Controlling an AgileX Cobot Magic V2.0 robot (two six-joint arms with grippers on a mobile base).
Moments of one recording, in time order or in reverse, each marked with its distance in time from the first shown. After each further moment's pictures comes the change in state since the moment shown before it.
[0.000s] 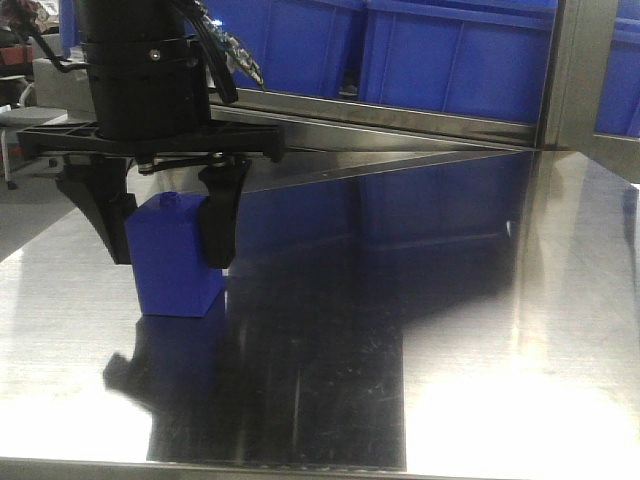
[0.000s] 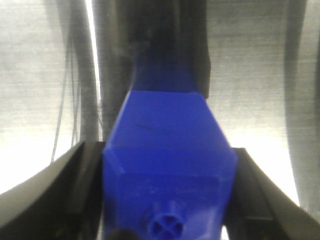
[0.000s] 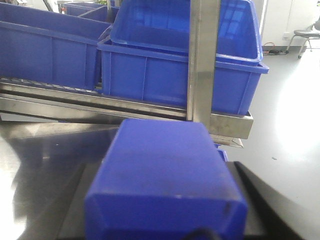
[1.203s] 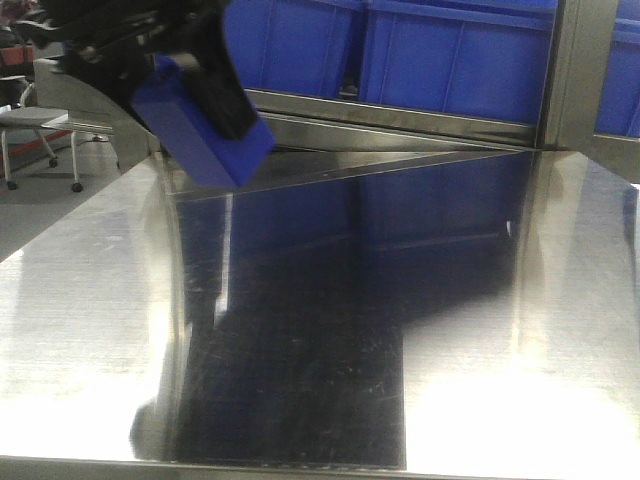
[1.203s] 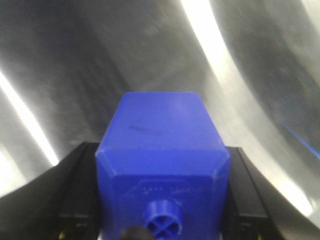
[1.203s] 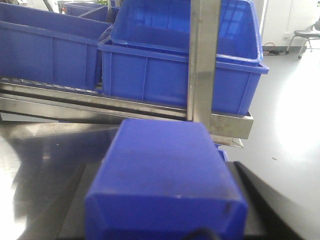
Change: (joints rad) left arm 0.036 -0.398 0.302 -0.222 -0.453 0.620; right arm 0.000 0.000 0.000 0.000 0.000 0.000
